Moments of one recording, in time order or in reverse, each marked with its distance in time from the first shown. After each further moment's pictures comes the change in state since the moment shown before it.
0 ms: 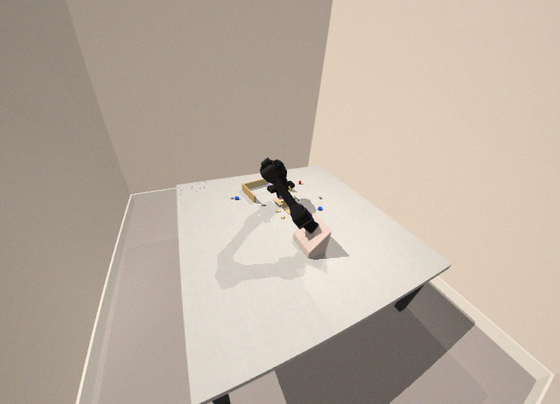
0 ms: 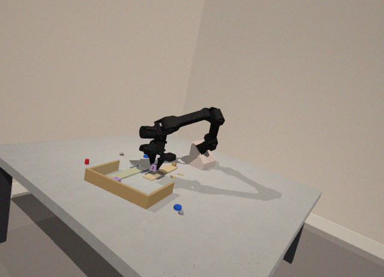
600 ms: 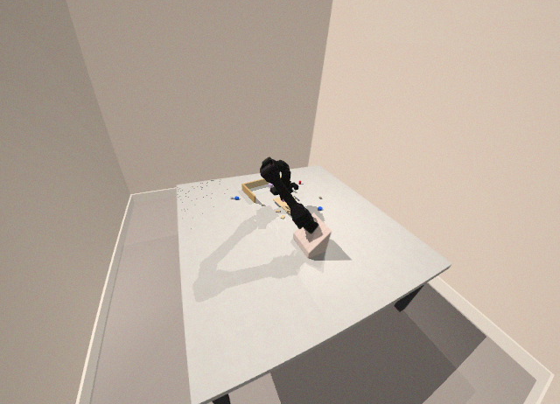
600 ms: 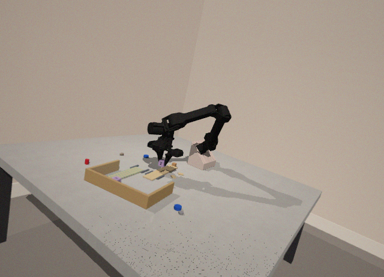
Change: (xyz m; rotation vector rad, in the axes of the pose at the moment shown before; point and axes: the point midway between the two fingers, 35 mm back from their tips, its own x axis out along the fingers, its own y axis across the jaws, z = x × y) arm -0.015 0.007 -0.051 0.008 0.007 0.004
